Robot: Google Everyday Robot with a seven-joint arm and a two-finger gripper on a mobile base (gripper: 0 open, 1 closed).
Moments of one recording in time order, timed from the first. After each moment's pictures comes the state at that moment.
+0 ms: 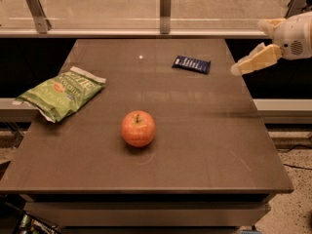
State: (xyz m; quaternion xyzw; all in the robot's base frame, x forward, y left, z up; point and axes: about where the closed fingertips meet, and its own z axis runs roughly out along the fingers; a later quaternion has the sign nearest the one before) arm 0.622 -0.240 0.943 -0.44 0.75 0.15 0.47
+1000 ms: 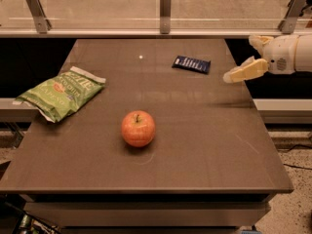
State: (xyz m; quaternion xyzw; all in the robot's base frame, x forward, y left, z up) arm 0.649 -0.241 0.895 -0.41 0.73 0.20 0.51
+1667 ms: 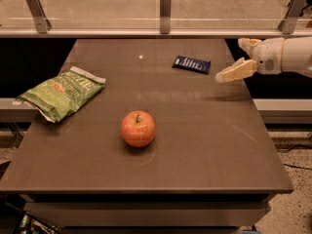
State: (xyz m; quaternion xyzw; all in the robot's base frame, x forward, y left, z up) arm 0.673 -0.228 0.875 -0.42 0.72 0.23 0.50
